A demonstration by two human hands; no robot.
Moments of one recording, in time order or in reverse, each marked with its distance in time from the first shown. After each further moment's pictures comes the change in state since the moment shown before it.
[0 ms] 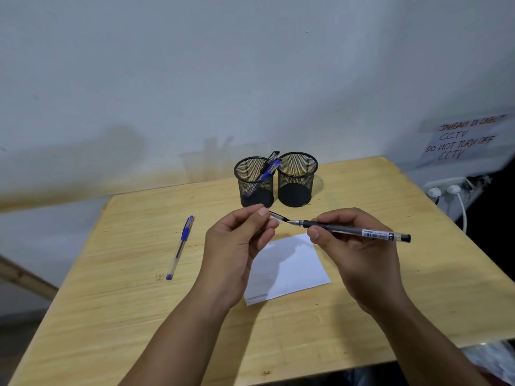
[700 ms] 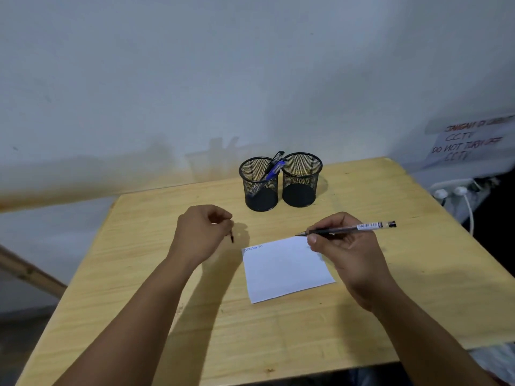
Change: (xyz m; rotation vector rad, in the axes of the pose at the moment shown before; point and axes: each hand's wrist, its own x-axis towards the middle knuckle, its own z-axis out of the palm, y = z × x) left_hand 0.061 0.023 -0.067 1.136 0.156 0.256; right_hand 0.009 0.029 0.000 0.085 -0.096 0.322
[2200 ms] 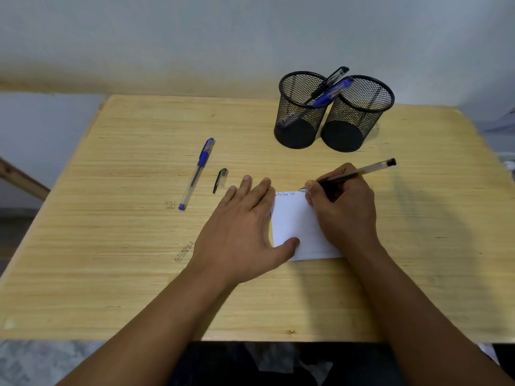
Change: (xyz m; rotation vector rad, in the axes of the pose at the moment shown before) left_hand -0.056 -0.065 0.045 0.563 -0.217 0.425; right_hand 0.039 0.066 0.063 -0.654 0.104 -0.144
